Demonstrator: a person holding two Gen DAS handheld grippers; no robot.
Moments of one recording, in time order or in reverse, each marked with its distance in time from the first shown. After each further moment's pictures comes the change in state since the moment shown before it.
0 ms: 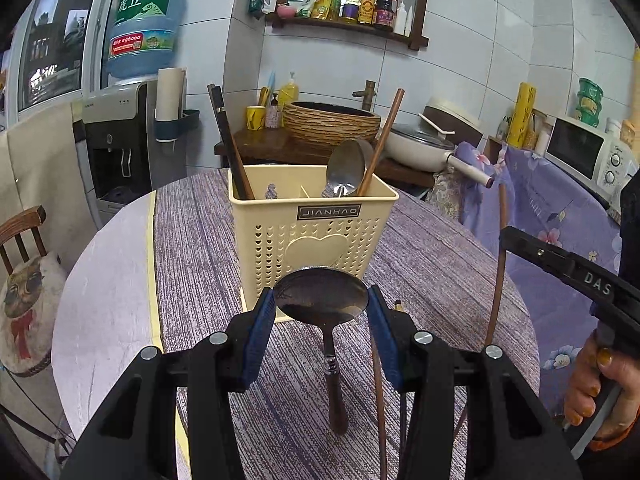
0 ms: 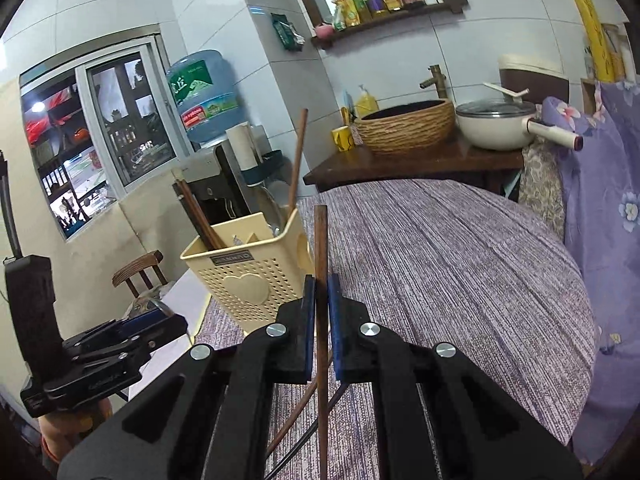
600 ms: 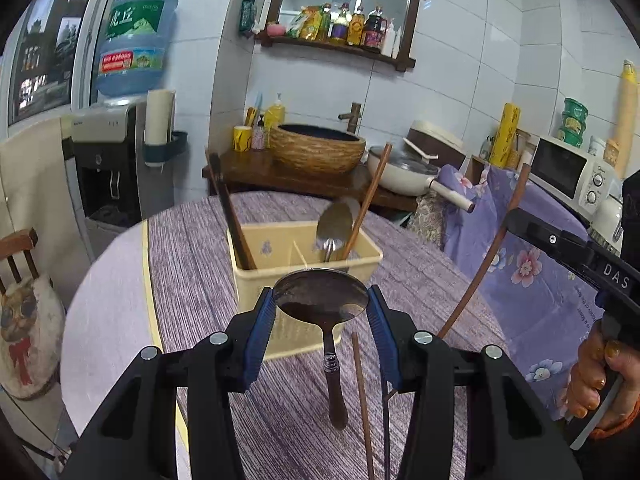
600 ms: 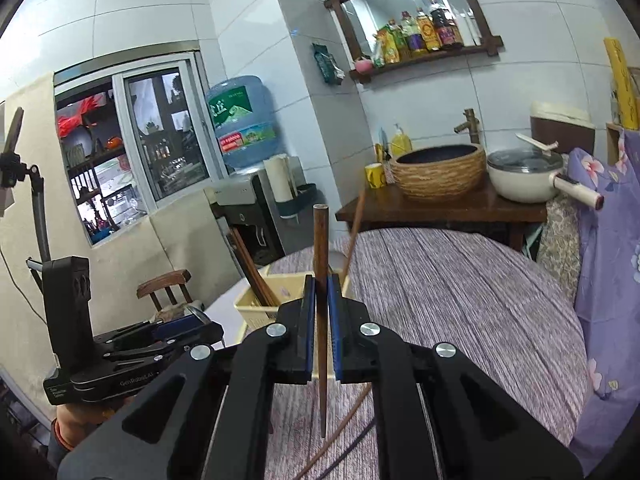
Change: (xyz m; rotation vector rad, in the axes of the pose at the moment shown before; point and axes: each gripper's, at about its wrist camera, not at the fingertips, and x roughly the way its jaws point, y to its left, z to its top) left arm -0.028 0.013 0.047 0.010 -0.061 -0.069; right arm -0.028 0.039 0.055 -0.088 -0.086 0.089
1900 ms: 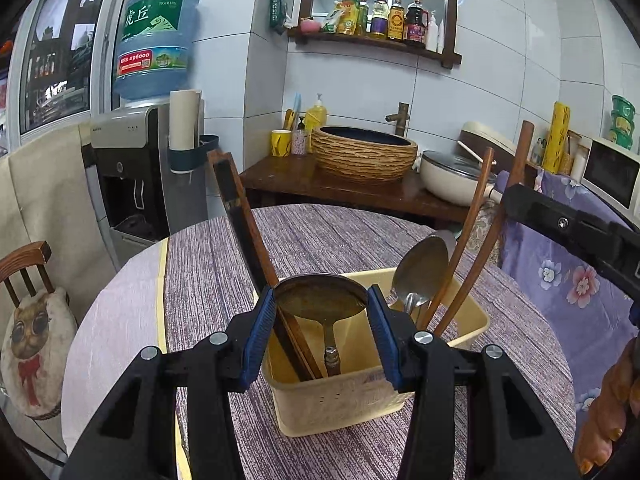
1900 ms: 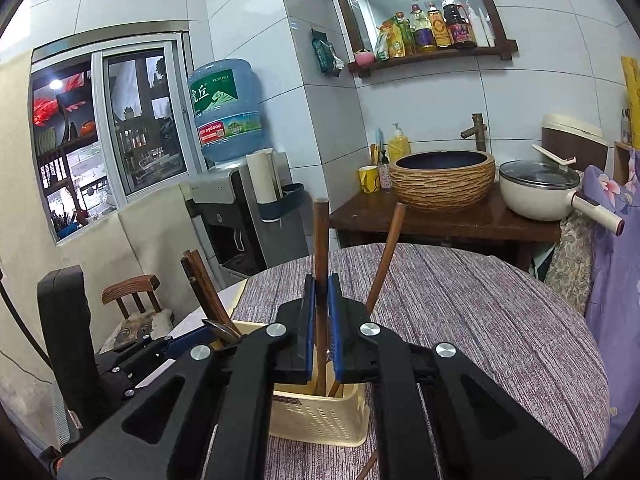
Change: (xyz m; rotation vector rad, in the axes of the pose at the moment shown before) left arm 0.086 0.028 0.019 -0.012 -0.005 0.165; right arm 0.119 0.012 0.017 -0.034 0.011 -0.080
